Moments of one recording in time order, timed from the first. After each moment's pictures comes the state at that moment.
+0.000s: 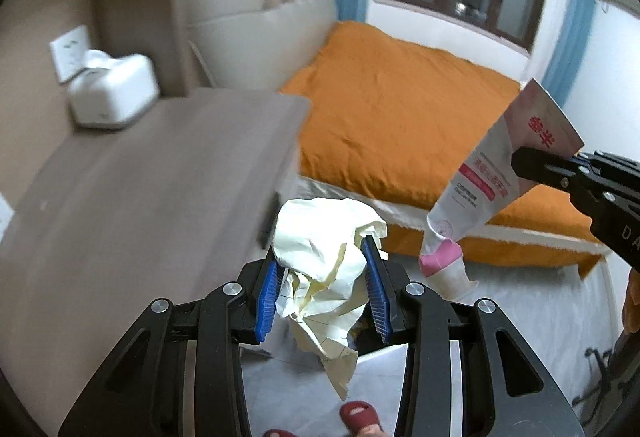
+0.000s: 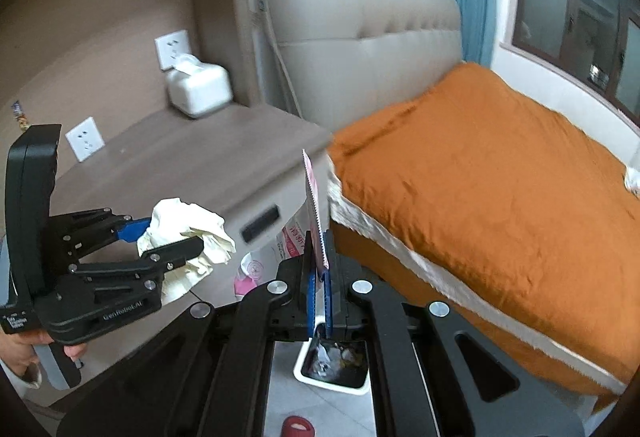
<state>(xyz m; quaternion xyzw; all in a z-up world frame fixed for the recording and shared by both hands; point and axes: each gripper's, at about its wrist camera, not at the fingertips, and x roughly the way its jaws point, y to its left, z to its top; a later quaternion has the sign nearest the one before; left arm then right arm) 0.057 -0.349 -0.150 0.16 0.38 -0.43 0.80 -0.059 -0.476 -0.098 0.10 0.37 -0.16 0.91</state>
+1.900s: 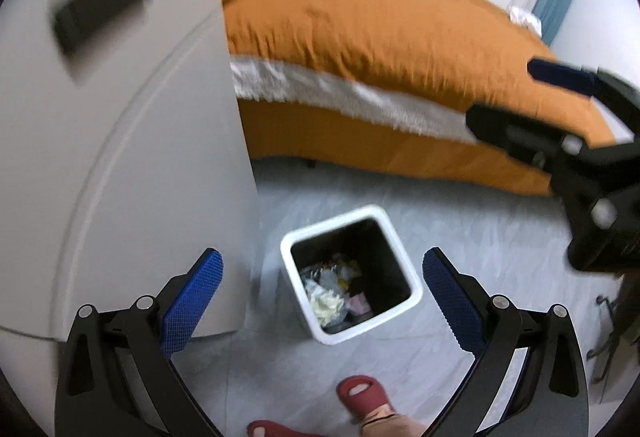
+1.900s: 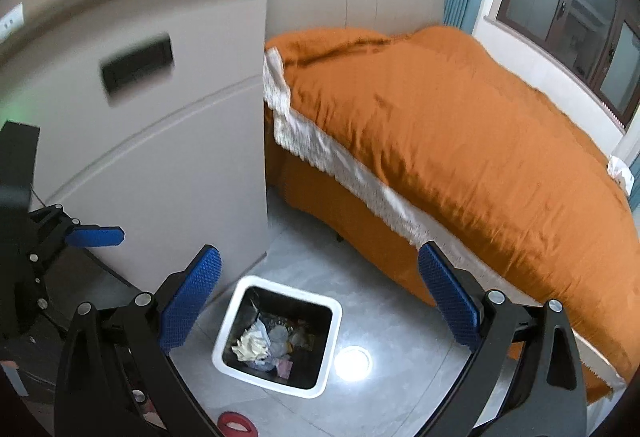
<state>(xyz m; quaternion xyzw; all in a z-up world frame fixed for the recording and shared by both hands) 0.058 -0.415 -0.389 0.20 0.44 -0.46 0.75 -0.036 -0.513 -0.322 0.04 0.41 -0.22 0.89</state>
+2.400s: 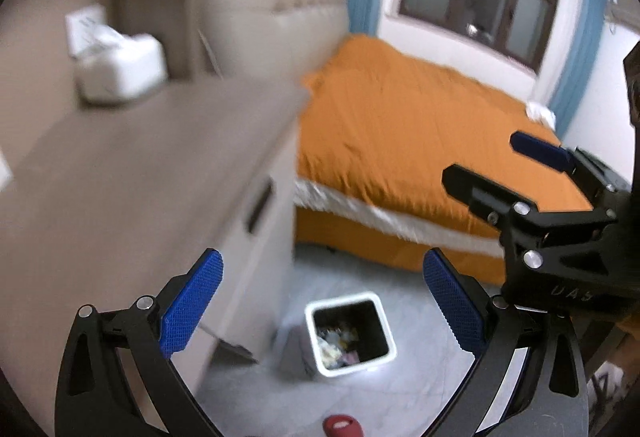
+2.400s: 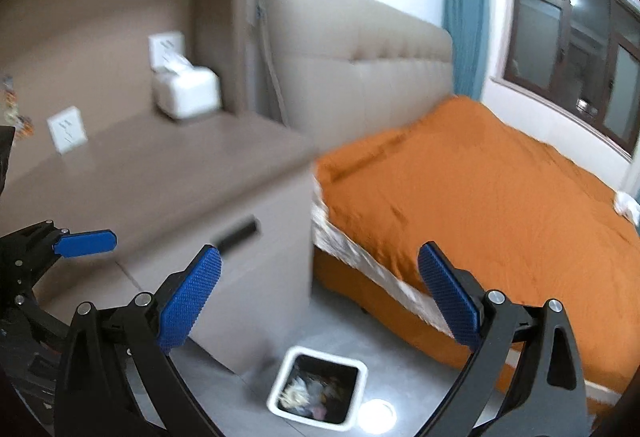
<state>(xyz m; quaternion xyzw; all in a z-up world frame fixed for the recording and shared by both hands) 0.044 -0.327 -0.171 0.11 0.35 -0.40 0.84 -0.038 -0.460 -0.130 0.04 0.29 -0.17 0.94</state>
